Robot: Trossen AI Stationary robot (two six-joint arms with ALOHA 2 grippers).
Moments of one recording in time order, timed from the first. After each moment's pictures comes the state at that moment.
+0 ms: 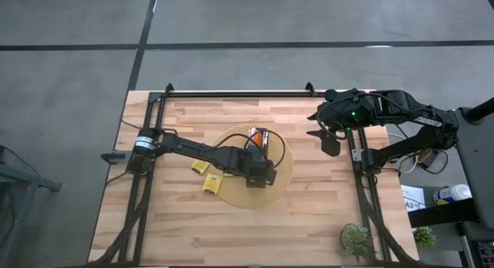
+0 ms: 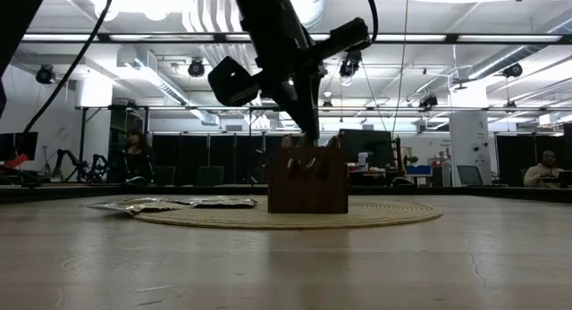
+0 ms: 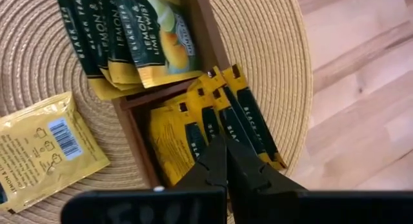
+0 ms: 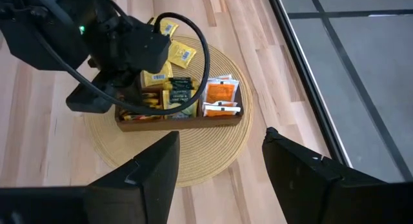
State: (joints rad) left arm -0.15 2.00 1.66 -0.78 -0.24 -1.29; right arm -0.03 1.17 1.55 -1.17 0.16 0.05
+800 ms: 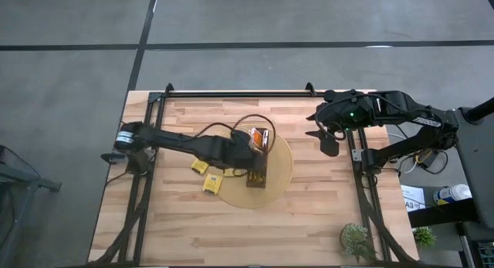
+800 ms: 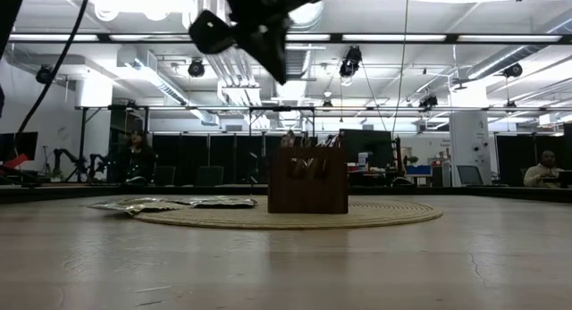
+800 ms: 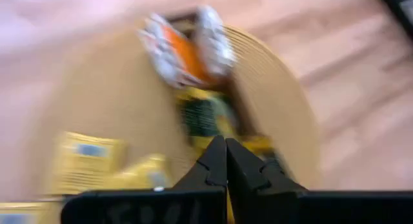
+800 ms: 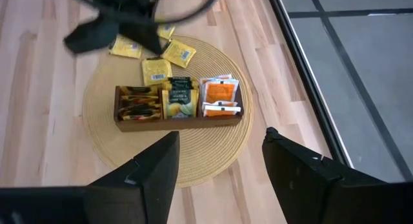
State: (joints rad) left arm -0.15 1.81 1.66 -0.95 -0.49 -1.20; right arm -0.03 1.17 1.53 -1.16 0.16 0.05
